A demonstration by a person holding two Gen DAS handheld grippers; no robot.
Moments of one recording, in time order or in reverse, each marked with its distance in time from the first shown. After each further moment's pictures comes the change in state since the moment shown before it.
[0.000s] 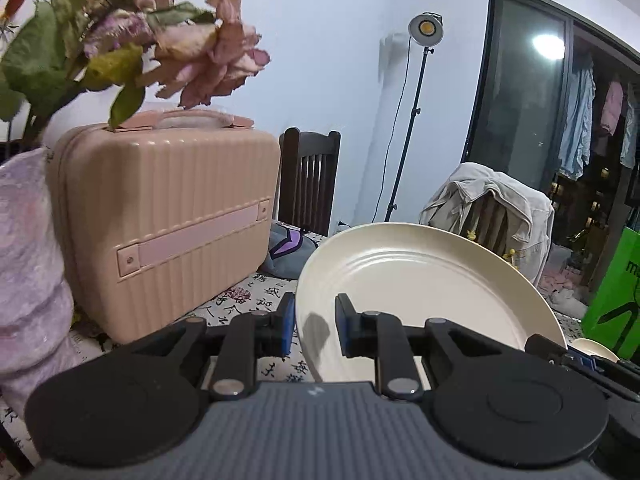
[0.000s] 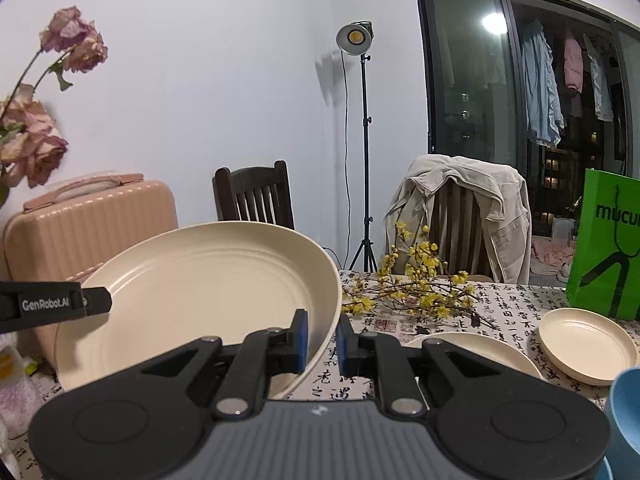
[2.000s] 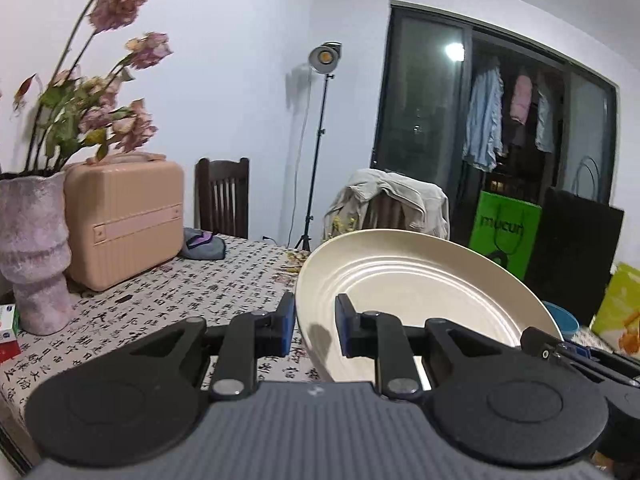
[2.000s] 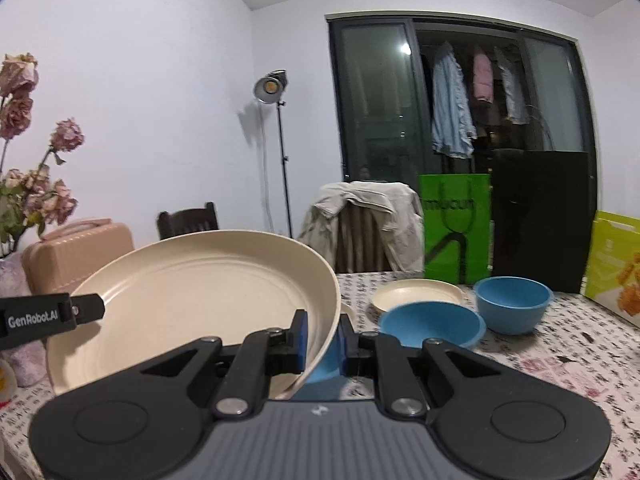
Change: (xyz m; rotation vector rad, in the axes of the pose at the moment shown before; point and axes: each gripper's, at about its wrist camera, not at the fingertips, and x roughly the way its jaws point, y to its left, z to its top) left arm -0.231 -0.118 -0.106 0.133 -0.095 -0.180; right arm -0.267 -0.125 -0.083 0.104 -0.109 -0.170
